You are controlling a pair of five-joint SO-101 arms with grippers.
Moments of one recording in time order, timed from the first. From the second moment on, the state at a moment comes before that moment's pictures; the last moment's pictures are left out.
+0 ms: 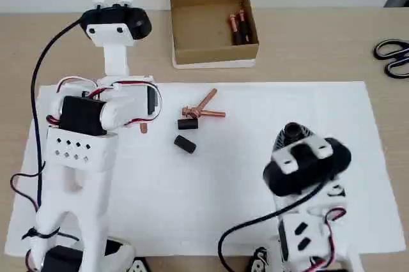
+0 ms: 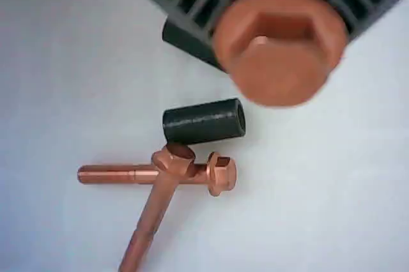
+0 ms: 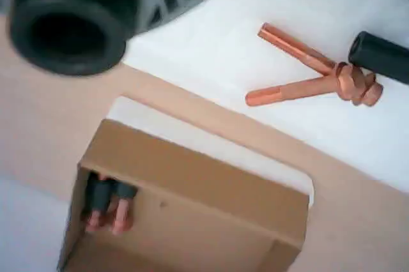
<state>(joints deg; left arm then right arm) 8.5 -22.2 2.0 86.2 15.8 -6.7 -103.3 58.5 65.6 14.8</state>
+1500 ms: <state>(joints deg) 25.6 -37.4 22.8 44.0 16.0 -28.8 -103.4 72.9 49.5 -4.3</state>
